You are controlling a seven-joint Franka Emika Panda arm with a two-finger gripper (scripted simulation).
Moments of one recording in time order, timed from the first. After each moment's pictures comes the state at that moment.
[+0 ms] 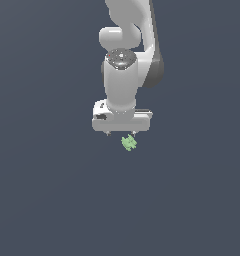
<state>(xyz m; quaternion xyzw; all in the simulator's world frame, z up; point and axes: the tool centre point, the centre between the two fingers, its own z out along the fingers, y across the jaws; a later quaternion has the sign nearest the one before) 0.003 0.004 0.192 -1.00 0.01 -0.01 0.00</state>
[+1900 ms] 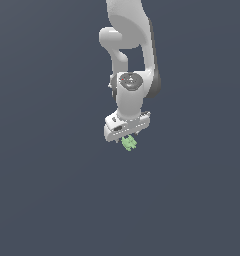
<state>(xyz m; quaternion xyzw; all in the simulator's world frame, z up) -0.037 0.032 0.113 -0.98 -0.21 0.00 0.00</state>
